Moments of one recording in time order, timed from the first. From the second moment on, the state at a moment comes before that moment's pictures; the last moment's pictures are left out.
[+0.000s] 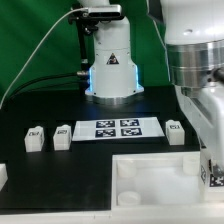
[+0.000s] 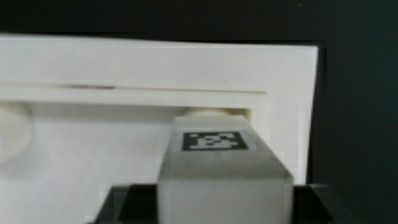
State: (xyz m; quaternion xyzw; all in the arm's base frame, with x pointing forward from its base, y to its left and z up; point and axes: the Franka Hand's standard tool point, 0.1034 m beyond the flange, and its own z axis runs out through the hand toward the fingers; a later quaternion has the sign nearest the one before) arm 0.628 0.115 0.076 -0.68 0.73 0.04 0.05
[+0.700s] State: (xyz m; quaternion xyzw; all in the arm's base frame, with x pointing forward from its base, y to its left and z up) arm 0.627 0.116 0.073 -0.78 0.63 0.03 0.05
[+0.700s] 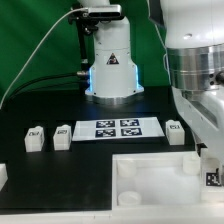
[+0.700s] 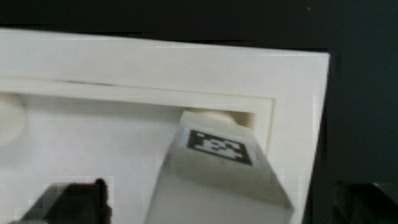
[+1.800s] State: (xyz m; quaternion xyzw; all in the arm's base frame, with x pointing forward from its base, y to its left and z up) arm 0.627 0.119 0.073 -1.00 0.08 -0.01 0.02
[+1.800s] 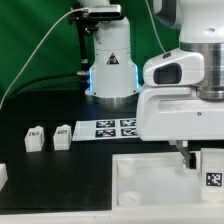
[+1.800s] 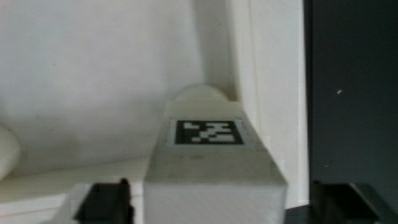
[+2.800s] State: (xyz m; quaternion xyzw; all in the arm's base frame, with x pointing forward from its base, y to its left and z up) arm 0.628 0.114 0.073 -0.63 0.77 0.03 0.03
